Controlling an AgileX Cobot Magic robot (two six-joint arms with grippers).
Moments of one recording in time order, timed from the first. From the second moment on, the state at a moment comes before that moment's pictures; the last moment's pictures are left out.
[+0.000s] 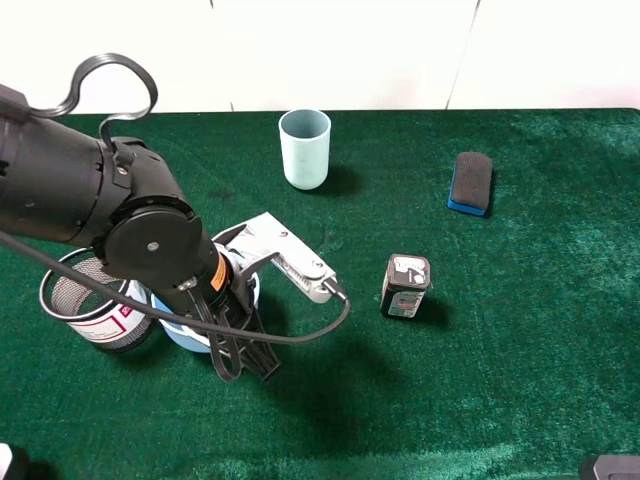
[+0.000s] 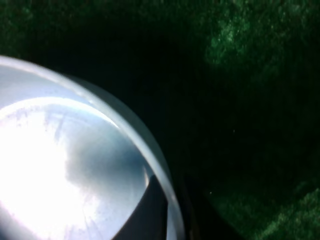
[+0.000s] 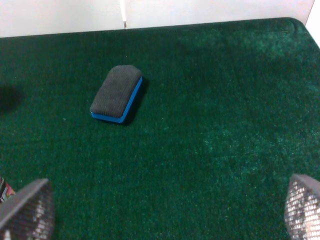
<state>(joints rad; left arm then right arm) -0.96 1.73 -0.73 0.07 0.38 -0.19 0.03 -0.01 -0.50 -0.02 1.03 0.02</state>
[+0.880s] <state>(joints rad) -0.96 1.73 -0.74 0.07 0.39 -0.20 0.03 -0.01 -0.50 -0.02 1.03 0.02</state>
